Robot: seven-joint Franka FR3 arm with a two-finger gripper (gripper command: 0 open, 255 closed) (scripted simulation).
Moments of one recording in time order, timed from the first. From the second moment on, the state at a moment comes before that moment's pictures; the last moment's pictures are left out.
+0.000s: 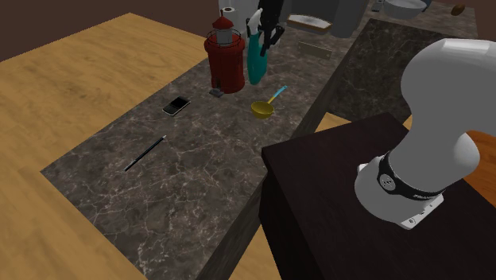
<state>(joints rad) 0.60 -0.96 -1.82 -1.88 -0.47 1.91 -1.72</state>
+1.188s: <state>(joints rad) 0.66 -1.04 -1.95 -1.90 -0.55 2.03 -1.73</state>
